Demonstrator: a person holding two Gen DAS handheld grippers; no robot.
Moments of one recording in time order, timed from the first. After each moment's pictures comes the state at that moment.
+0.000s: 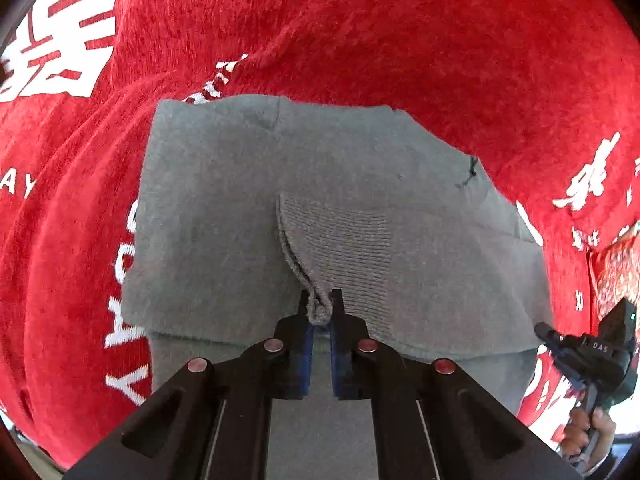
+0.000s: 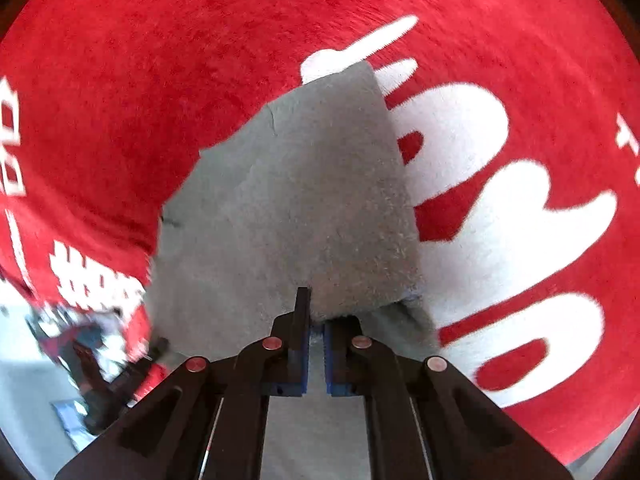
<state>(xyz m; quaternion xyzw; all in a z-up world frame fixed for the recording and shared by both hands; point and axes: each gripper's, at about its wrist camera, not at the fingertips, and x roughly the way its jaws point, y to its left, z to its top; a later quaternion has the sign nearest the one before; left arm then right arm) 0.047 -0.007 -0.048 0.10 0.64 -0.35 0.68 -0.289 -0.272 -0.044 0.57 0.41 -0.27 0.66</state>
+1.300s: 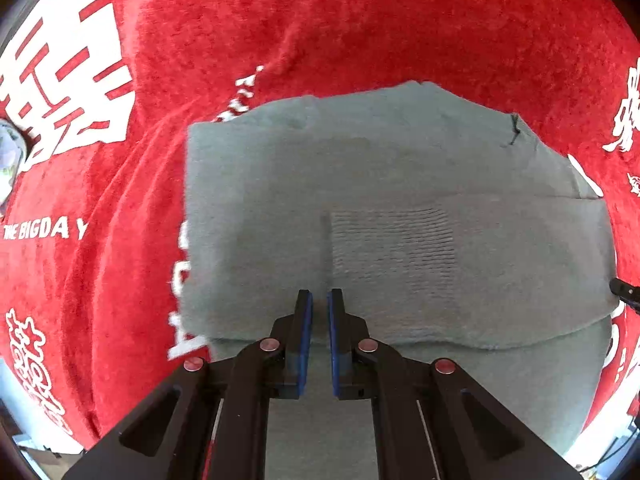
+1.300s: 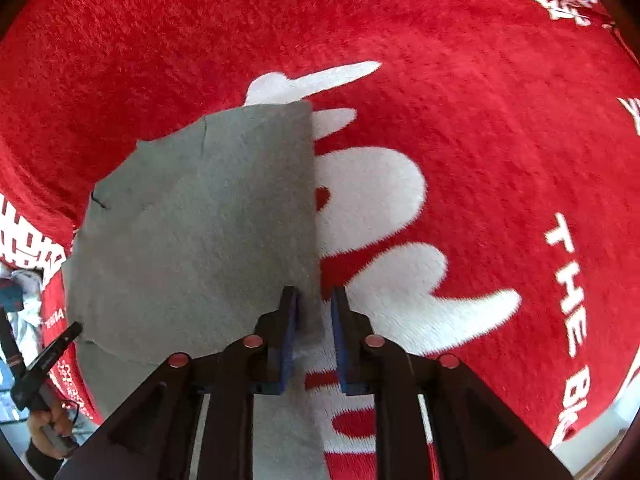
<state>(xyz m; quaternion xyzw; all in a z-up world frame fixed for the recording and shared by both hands) 0.043 -0.008 -0.048 0.24 0.59 -0.30 0.71 -0.327 -0.294 -0.036 0.44 0.49 -0.33 0.67</state>
